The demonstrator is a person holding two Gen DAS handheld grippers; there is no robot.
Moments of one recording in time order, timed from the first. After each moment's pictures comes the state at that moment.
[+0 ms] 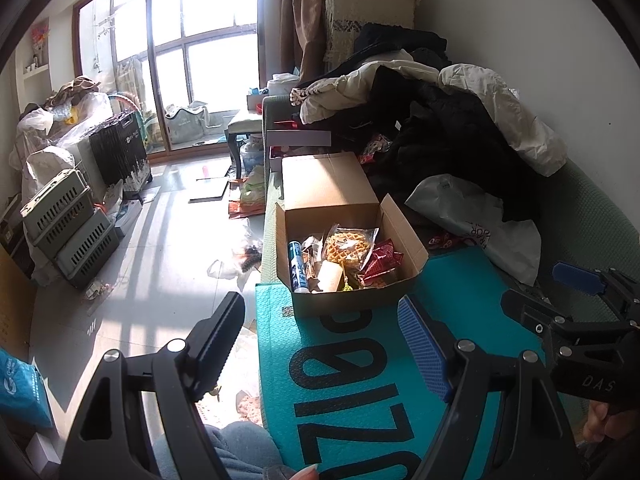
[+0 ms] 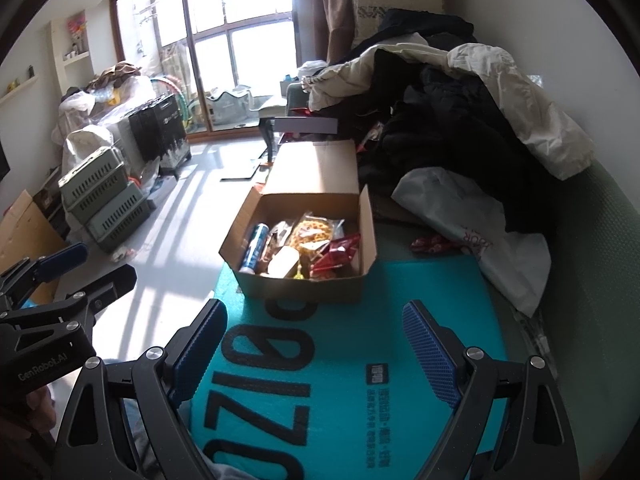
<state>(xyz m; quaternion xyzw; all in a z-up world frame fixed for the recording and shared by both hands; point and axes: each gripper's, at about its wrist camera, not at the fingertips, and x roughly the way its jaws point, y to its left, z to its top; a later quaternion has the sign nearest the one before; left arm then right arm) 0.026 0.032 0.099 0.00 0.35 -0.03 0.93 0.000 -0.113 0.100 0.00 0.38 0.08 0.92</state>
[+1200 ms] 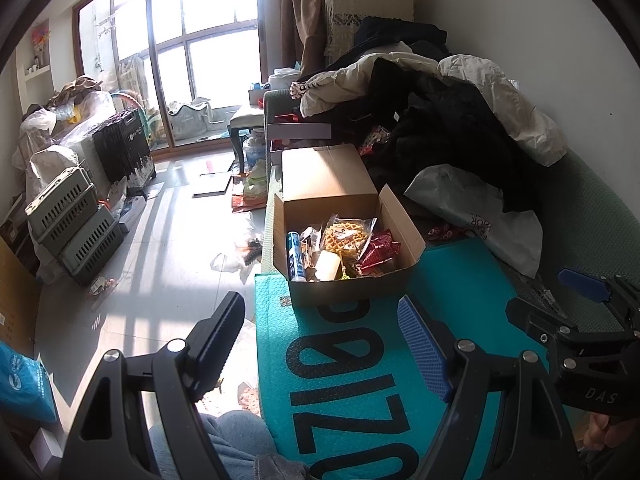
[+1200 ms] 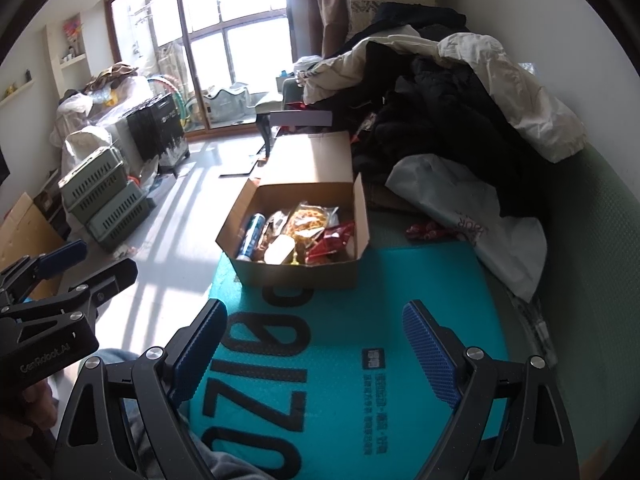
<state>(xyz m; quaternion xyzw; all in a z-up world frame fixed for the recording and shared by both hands) 0.011 0.021 0.095 0.01 0.36 -0.02 0.93 -0.015 -0.127 0.093 0.01 0.39 0.08 0.92</state>
